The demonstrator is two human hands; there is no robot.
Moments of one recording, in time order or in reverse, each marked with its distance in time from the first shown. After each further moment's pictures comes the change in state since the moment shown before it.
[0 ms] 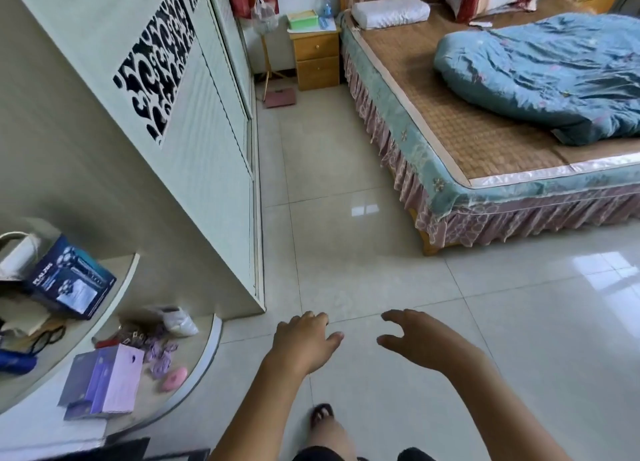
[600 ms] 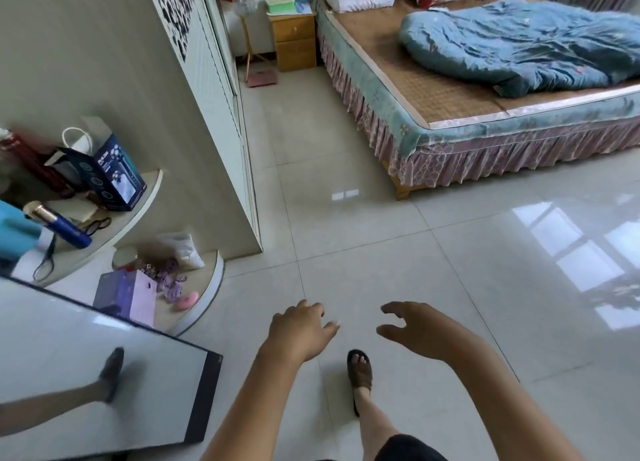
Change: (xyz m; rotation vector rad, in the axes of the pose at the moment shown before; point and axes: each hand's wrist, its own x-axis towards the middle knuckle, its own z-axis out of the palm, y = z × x) left_hand -0.279 -0.033 0.191 -0.012 0.003 0.045; right_hand -0.277 -0.005 0.223 0.073 0.021 0.068
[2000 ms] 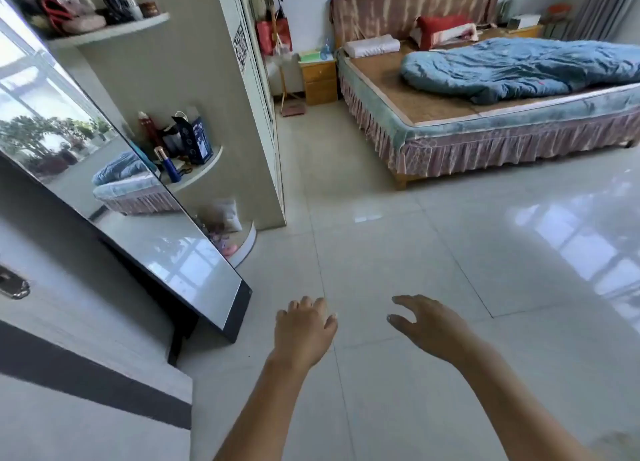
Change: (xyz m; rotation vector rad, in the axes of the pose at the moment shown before) left_hand -0.424 0.091 0.280 0.110 0.370 -0.051; right_hand -0.423 0.137 0.234 -0.026 0.330 -0.172
